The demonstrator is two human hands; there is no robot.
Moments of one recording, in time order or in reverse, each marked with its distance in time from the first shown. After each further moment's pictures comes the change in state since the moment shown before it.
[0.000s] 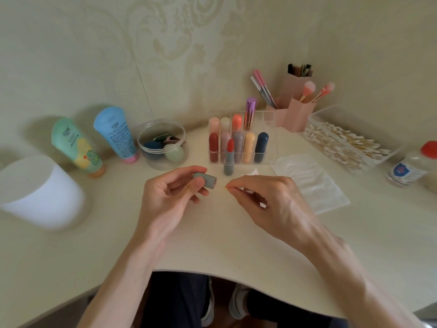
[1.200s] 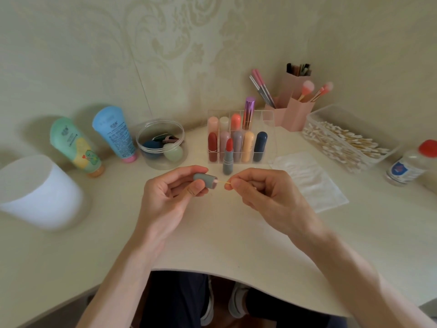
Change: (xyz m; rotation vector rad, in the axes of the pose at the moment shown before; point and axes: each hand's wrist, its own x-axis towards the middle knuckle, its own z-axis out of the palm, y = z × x) left_hand -0.003 0.003 0.001 -0.040 -0.043 0.017; right_hand 0.004 -0.008 -0.003 0.743 -0.128 0.455
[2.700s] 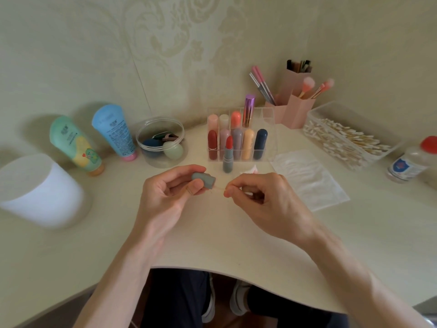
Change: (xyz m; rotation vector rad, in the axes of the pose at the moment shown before) left_hand 0.000 0.000 -0.002 -0.007 0.013 -0.046; right_hand -0.004 0.004 0.001 -0.476 0.025 -0.111
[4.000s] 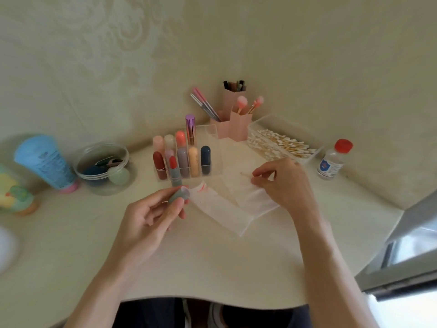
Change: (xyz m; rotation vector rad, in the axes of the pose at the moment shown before) left_hand -0.006 -0.003 0.039 0.124 -0.240 0.047; right_hand -0.002 0.075 -0.098 -0.381 0.354 0.487
